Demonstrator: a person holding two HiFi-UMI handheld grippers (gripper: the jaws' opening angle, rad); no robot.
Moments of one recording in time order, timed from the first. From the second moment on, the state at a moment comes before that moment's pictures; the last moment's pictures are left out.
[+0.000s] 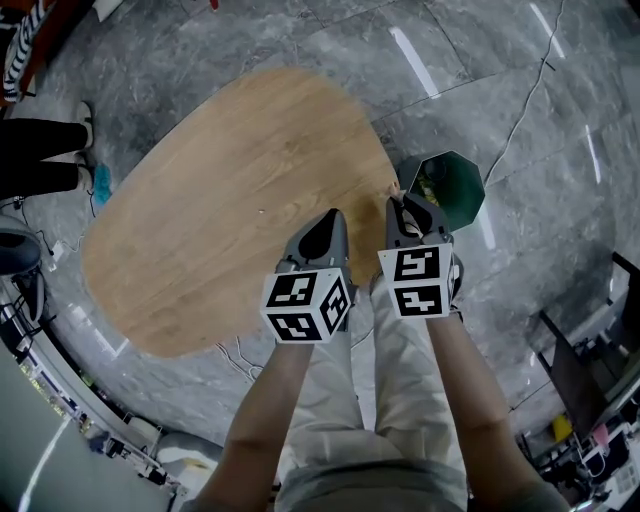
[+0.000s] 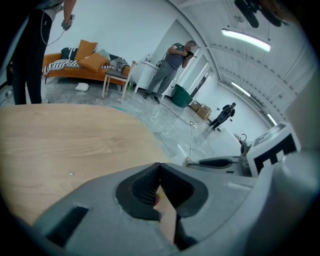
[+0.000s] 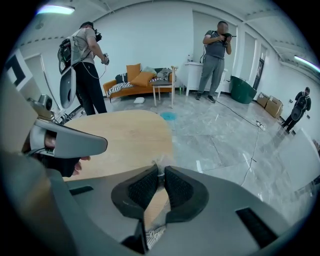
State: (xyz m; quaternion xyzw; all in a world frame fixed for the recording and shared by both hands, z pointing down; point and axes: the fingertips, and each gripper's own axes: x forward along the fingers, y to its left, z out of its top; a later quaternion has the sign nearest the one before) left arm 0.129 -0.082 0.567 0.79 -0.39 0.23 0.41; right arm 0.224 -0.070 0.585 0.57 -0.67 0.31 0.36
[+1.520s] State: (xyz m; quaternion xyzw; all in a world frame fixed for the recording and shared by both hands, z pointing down) left arm 0.278 -0.053 0.595 0.81 -0.32 0.28 0.40; right arm 0.385 -0.023 0.608 0.62 -0.61 0.35 0.34
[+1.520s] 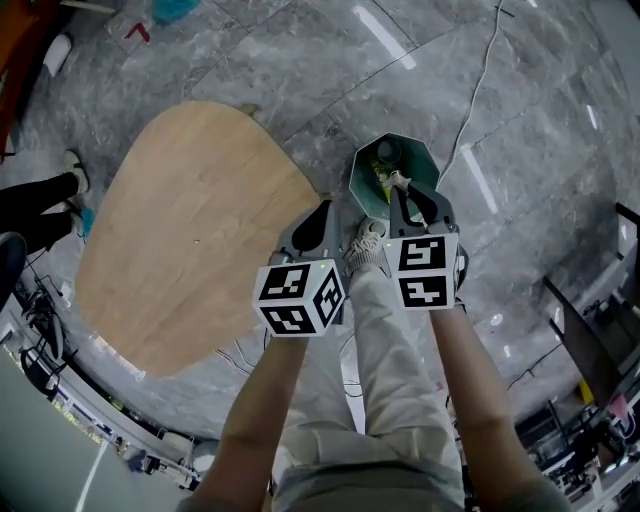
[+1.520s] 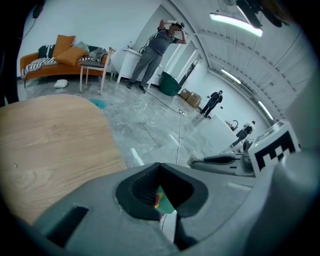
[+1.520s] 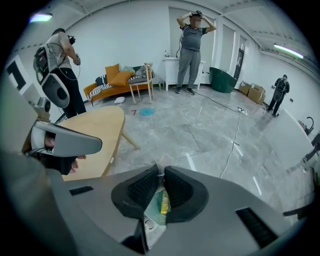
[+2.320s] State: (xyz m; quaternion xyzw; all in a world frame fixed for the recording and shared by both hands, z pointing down) left arm 0.319 -0.047 0.603 0.82 -0.30 0.29 0.40; right arm 0.425 -0.008 0.622 0.64 -0.58 0.37 0.34
